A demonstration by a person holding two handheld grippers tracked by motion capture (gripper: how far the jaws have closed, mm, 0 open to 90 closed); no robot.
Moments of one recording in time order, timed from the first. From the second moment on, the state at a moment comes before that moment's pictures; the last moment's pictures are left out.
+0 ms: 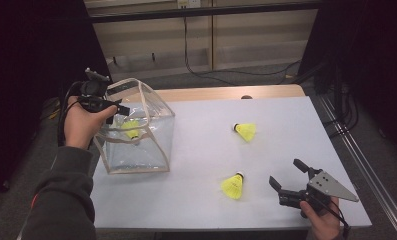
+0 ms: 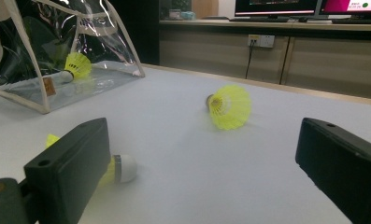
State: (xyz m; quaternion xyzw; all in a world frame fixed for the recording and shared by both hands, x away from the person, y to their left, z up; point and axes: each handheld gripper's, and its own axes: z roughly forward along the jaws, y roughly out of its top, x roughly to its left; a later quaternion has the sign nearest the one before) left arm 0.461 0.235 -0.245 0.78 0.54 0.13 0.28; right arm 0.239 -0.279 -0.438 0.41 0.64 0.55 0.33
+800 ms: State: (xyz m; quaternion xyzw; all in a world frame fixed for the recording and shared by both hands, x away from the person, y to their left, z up) left arm 0.447 0.213 -0.207 0.79 0.52 0.13 0.31; right arm 0.238 -0.279 -0.438 0.41 0.64 0.55 0.33
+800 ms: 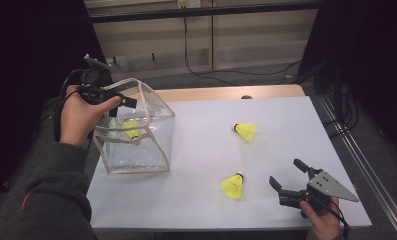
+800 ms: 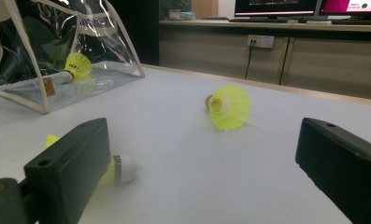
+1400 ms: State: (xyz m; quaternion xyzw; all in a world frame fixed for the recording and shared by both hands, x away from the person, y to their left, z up) left arm 0.439 0.194 -0.193 0.80 0.49 0.12 0.32; right arm 0.238 -0.279 -0.438 0.41 0.64 0.55 0.34
